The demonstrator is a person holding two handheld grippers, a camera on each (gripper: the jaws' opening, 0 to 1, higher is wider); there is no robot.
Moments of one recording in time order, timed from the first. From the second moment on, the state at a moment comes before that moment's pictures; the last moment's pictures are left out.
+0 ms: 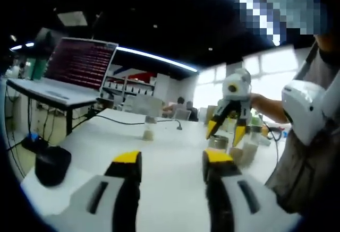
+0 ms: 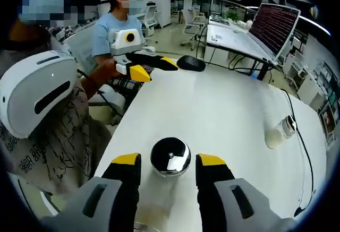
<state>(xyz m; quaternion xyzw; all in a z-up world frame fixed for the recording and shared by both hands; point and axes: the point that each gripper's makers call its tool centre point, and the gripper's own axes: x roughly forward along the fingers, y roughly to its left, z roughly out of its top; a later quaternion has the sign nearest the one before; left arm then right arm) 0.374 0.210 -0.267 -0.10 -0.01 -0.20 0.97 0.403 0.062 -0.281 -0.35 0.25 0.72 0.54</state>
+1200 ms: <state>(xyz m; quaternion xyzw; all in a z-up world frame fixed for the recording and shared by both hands) 0.369 0.205 -0.268 -0.09 0.00 -0.21 0.97 0.409 0.054 -0.282 -0.43 0.26 0.70 0.51</state>
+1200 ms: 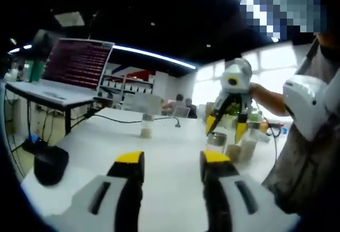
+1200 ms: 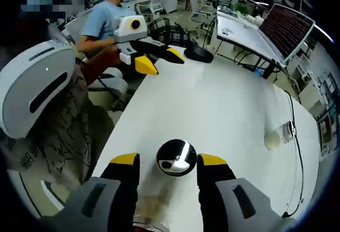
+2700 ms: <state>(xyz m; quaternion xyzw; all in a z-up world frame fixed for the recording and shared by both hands) 0.370 0.201 -0.285 -0.11 0.01 -0.21 0.97 0.412 0.050 -0.281 -0.55 0.22 0.71 0.39</state>
